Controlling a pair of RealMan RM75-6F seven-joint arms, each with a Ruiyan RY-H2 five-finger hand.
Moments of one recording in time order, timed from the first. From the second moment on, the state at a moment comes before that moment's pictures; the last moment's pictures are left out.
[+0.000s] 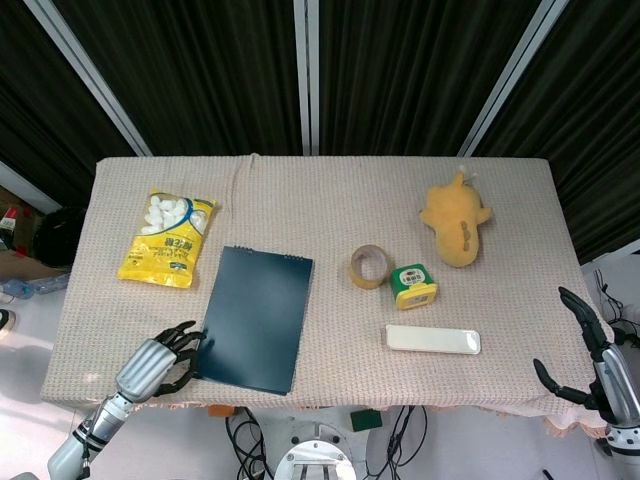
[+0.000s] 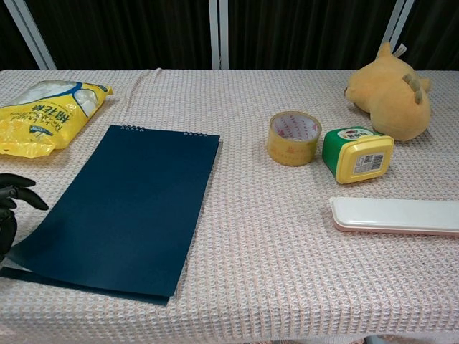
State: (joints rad) left arm -0.24 -1.53 0.21 -1.12 1.83 1.48 -0.27; right arm 0.03 -1.06 -0.06 -1.59 -1.78 1.75 0.76
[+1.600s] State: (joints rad) left arm -1.29 -1.64 -0.45 -0.78 0.27 0.74 0.19; right arm 0.08 -1.07 0.01 -1.54 -1.64 1.64 0.81
